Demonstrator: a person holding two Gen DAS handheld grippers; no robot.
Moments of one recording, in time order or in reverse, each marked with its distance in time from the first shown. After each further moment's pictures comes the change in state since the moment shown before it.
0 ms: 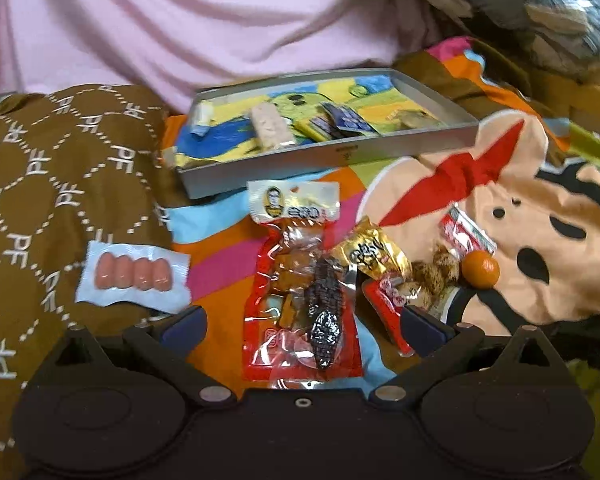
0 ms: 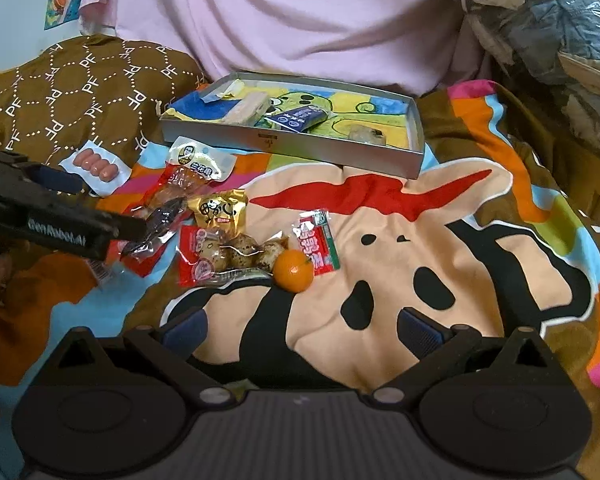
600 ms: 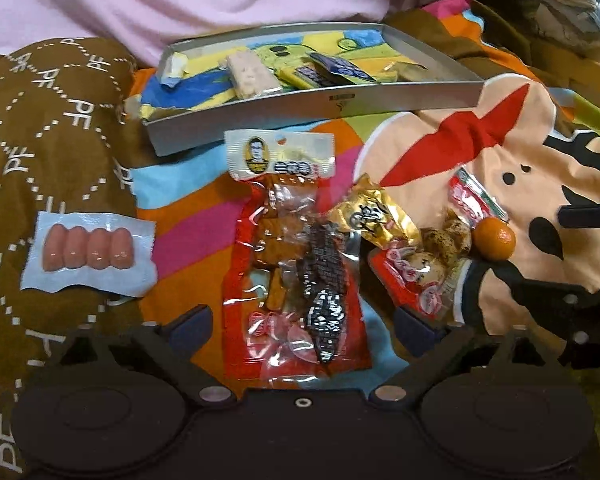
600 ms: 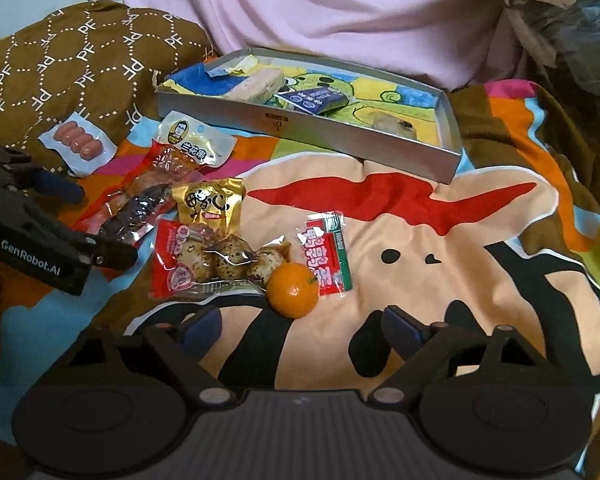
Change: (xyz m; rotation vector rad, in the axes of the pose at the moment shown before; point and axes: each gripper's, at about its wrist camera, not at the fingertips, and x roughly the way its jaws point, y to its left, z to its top) left arm 0.042 0.011 -0.002 -0.013 0.120 -0.093; right arm 0.057 0.002 0.015 -0.080 0.043 0.018
